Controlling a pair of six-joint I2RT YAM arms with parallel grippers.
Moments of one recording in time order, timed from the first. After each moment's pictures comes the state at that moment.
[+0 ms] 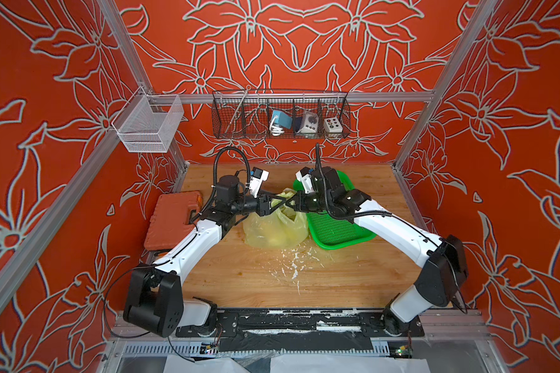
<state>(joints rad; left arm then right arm) -0.25 1.37 0.97 0.09 0.87 -0.34 0.70 1.60 1.40 -0.43 -0.39 0.63</state>
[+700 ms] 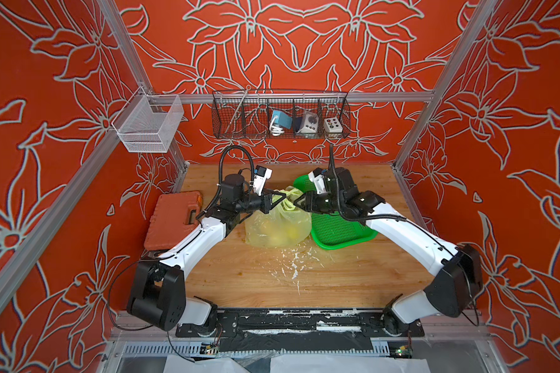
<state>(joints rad) -0.28 1.39 0.98 0.12 0.78 -0.35 0.62 1.47 1.33 -0.49 -0.40 0.63</state>
